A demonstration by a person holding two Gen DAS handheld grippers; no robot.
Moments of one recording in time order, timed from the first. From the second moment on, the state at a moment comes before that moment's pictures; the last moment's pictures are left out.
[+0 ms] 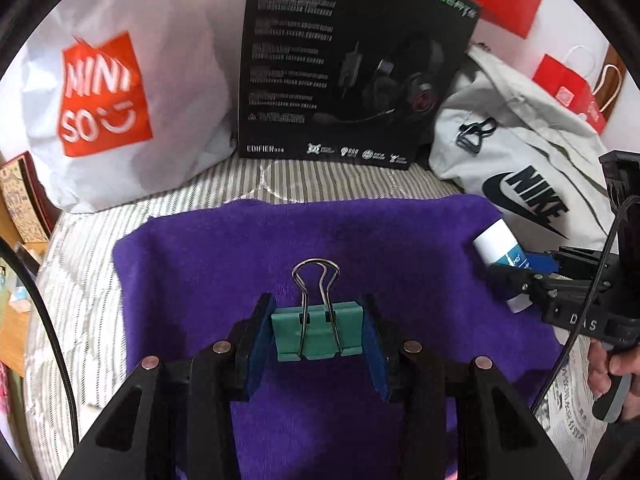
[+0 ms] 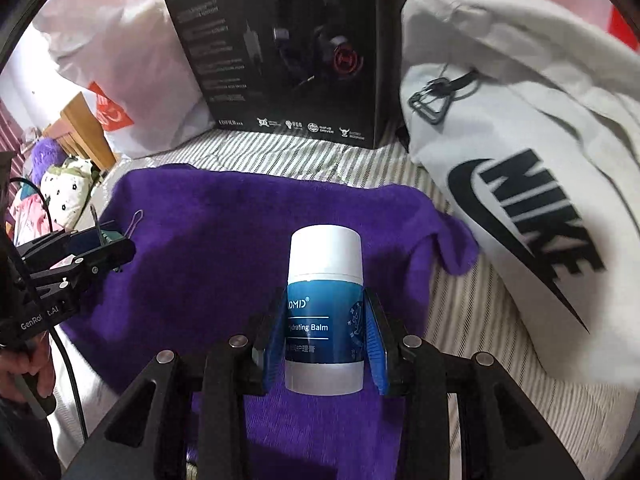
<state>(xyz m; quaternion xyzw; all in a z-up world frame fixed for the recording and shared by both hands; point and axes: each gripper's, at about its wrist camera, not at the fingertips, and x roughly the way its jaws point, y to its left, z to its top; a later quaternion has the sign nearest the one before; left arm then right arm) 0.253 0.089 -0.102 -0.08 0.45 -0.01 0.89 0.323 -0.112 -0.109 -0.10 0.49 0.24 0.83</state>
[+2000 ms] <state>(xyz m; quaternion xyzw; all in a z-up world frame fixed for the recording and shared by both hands) 0.105 0.043 -0.094 -0.04 0.46 -0.06 0.88 0.185 -0.174 -0.059 -0.07 0.47 0.20 0.86</state>
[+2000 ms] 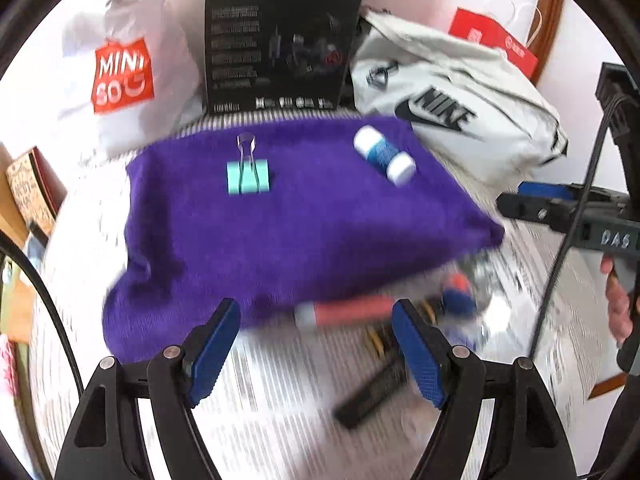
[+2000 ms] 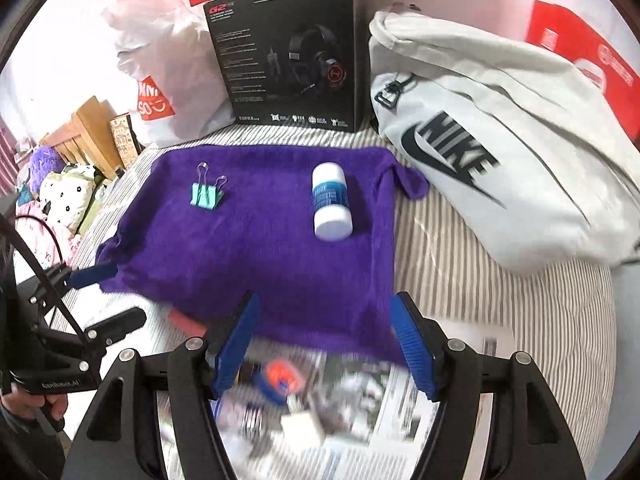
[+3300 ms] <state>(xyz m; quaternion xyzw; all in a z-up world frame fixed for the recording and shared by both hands) 0.051 0.036 -0.140 0.02 0.49 -0.08 0.87 0.126 -0.191 -0.136 -0.08 0.49 0.20 0.84</state>
